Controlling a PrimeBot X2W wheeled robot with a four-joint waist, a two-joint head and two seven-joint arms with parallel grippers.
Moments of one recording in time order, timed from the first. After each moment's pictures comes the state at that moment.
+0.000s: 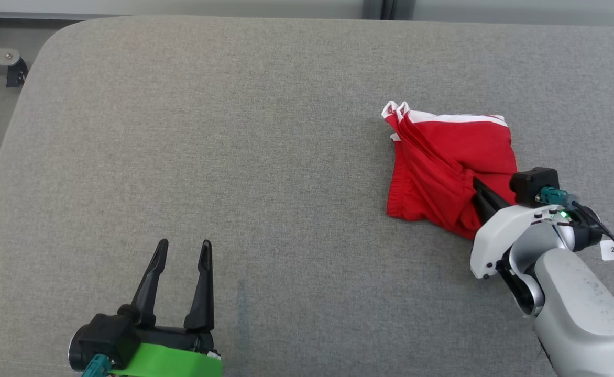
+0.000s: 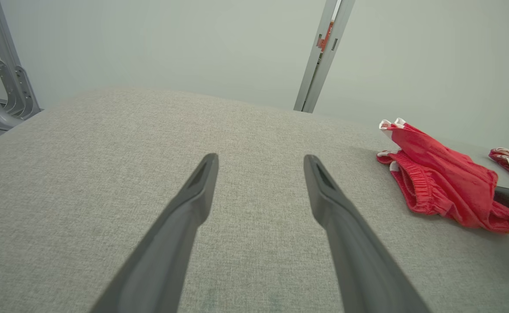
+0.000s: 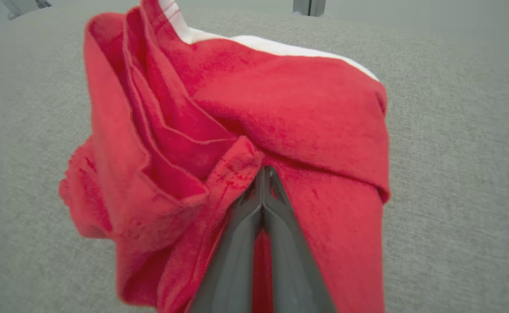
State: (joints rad) left arm 0.05 0.05 -0.16 0.00 -0.30 -0.12 -0.26; right arm -0.44 -0.24 0.22 0.53 0.28 0.13 0.03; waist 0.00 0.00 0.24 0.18
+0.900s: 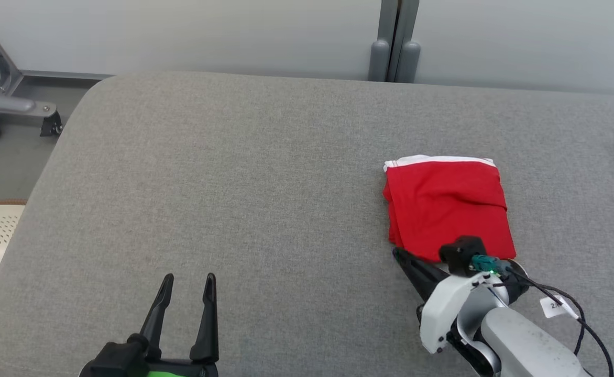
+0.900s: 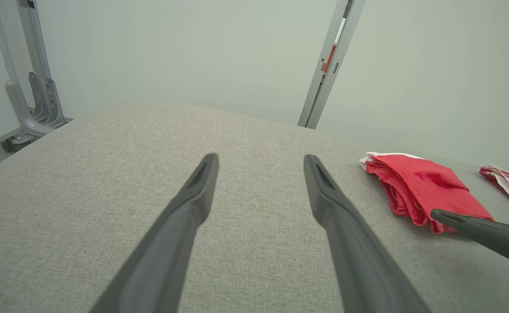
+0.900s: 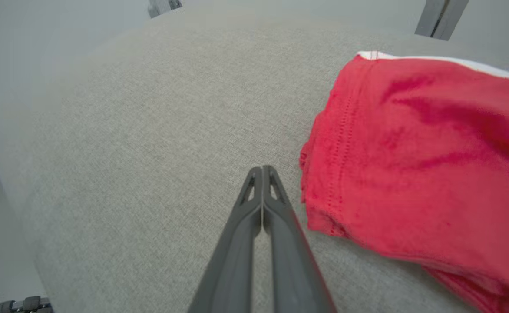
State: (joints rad) left arm 0.13 0.05 -0.18 0.01 -0.30 -0.09 -0.26; right arm -0.36 -0.26 0.63 0.53 0.49 0.13 -0.08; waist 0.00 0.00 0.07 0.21
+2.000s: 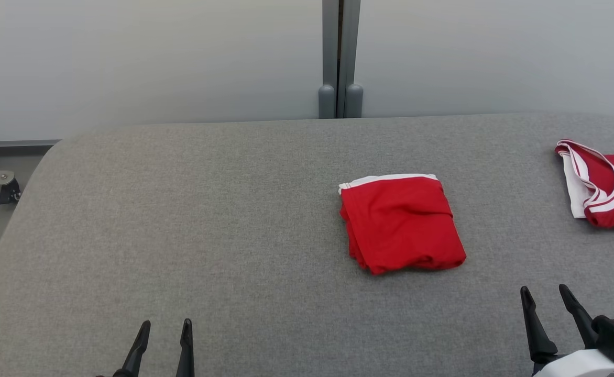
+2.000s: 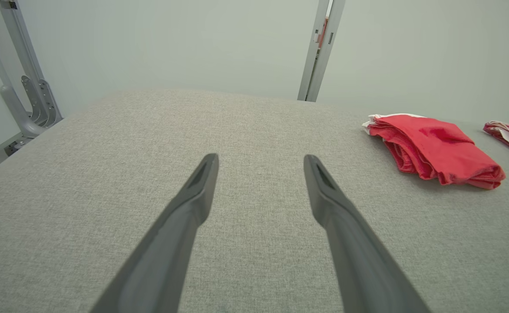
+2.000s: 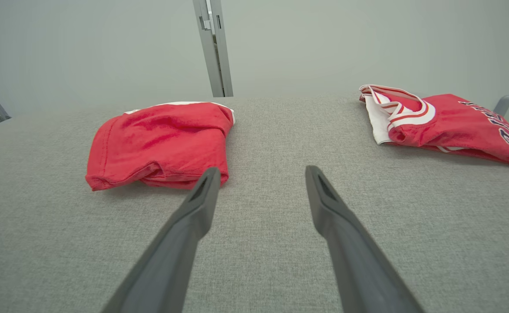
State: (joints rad) left arm 0.22 0.05 -0.07 0.12 -0.22 -0.12 -0.26; right arm 0.12 -0.21 -0.01 0.25 0.27 0.13 -0.26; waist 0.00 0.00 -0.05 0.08
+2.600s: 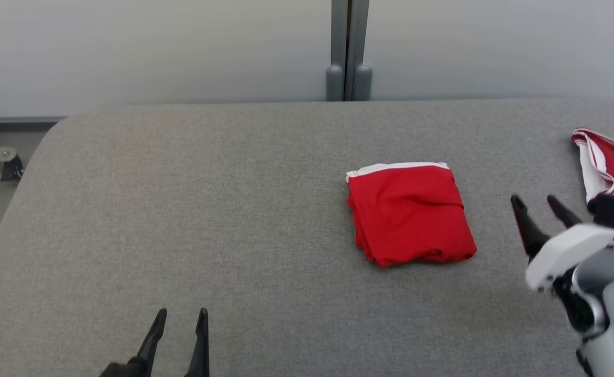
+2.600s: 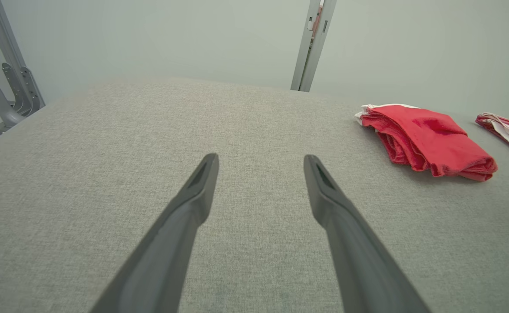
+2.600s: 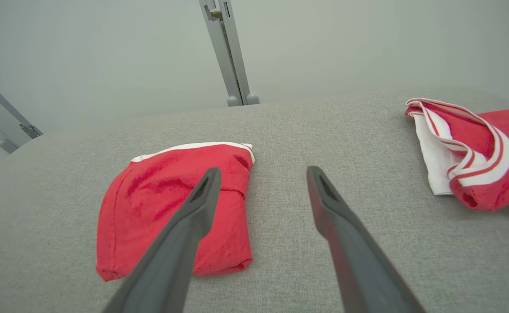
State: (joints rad) left arm 0.19 0.05 -0.12 0.13 -0.23 -0.12 -0.26; right arm -0.20 -0.23 -0.03 0.28 0.39 0.13 0.14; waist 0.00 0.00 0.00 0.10
